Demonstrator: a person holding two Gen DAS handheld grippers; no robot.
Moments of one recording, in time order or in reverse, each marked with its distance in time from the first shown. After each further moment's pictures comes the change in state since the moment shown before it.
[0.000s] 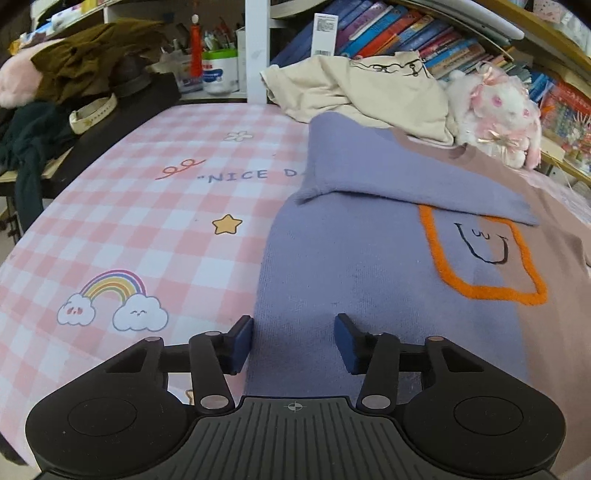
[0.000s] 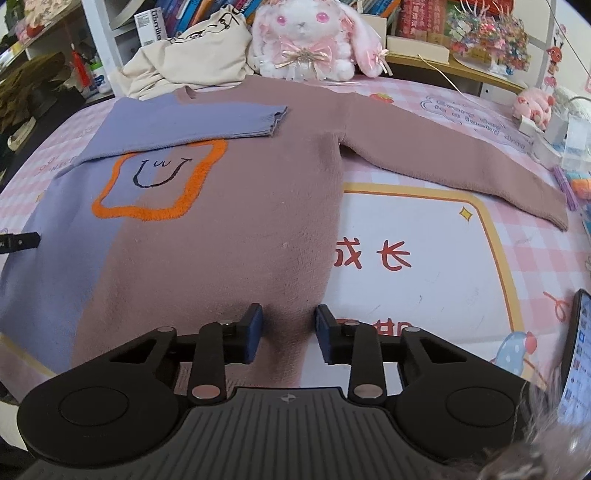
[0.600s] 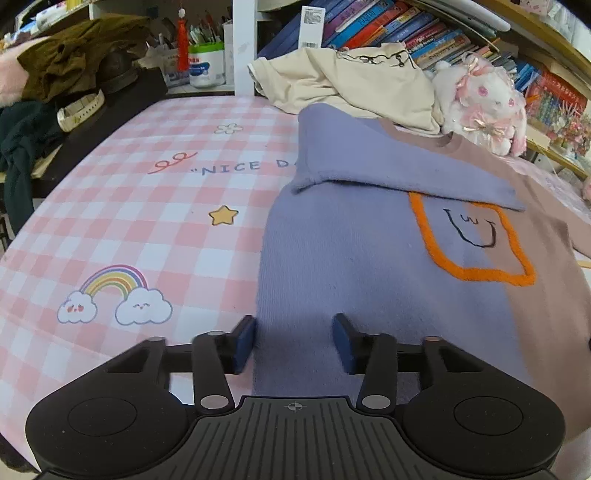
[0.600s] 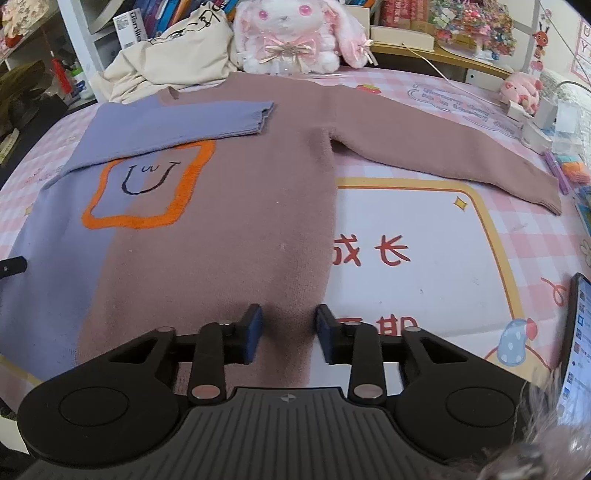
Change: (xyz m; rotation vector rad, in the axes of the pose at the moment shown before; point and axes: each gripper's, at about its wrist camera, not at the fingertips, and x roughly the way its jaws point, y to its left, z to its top) left arm -0.006 0.008 -0.001 0.018 0.024 -0.040; right arm 0.002 0.005 0.006 0.049 0.020 -0.027
